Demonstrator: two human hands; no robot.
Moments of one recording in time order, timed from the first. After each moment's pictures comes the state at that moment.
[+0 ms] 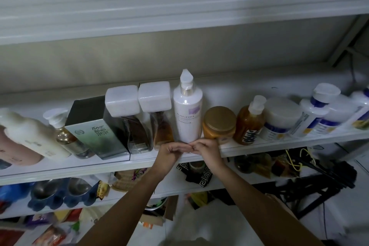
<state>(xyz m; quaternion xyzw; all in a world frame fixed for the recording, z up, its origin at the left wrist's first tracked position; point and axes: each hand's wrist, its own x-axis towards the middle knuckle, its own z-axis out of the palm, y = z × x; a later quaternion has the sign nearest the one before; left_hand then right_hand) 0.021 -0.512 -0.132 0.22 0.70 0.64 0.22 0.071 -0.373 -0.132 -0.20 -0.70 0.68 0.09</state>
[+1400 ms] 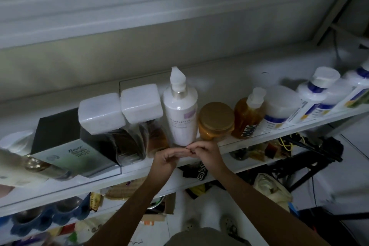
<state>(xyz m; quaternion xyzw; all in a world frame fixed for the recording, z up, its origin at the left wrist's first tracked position) 0.013 -0.516 -0.144 0.25 0.62 0.69 0.27 0.076 -0.372 -0.139 -0.20 -0.72 0.65 0.11</state>
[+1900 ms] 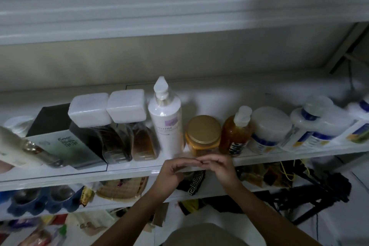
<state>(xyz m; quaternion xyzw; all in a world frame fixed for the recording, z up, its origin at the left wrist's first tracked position) 0.060 -0.463 -0.121 0.28 0.68 0.64 0.24 0.119 -0.299 -0.138 -0.10 -0.70 0.70 0.09</state>
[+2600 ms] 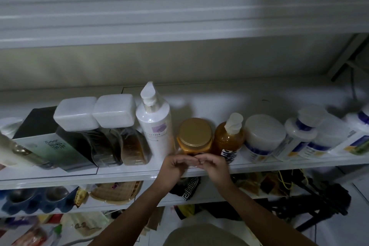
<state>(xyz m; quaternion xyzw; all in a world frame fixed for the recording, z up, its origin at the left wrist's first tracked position) 0.046 -0.418 -0.132 0.23 0.70 0.65 0.21 0.103 -0.277 -0.146 -0.10 -0.73 0.67 0.11</state>
